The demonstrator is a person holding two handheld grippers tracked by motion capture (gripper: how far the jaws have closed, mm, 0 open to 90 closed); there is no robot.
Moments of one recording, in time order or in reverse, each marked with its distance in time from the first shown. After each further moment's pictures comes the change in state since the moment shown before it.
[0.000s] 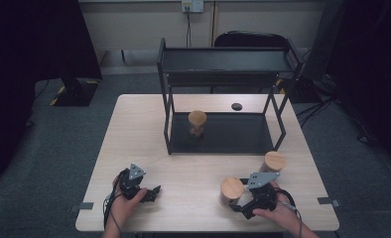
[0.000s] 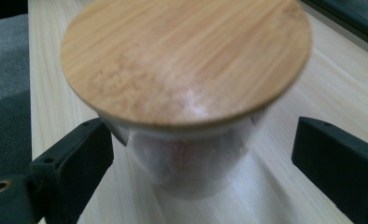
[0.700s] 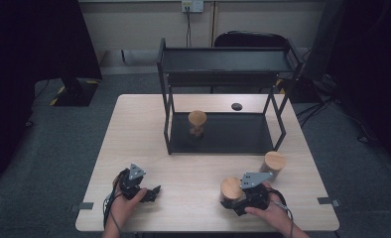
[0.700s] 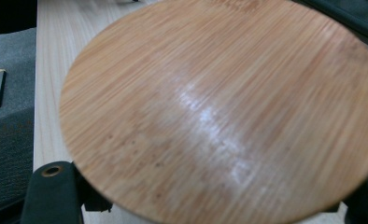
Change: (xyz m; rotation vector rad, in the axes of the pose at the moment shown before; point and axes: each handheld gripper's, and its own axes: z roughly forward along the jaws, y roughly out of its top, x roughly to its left) left arm 0.000 0.000 0.000 0.000 0.000 0.000; right arm 0.004 0.006 0.016 -0.039 0.023 0.005
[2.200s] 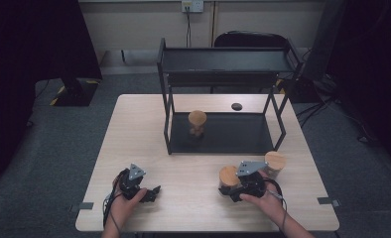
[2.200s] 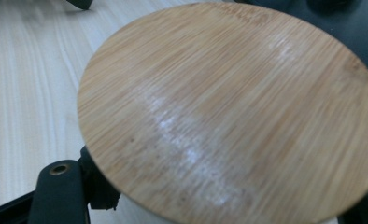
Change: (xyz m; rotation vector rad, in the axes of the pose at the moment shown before) left arm 0.000 0.000 0.000 -0.002 -0.003 0.001; right arm -0.021 0.022 0.009 0.039 -0.105 0.023
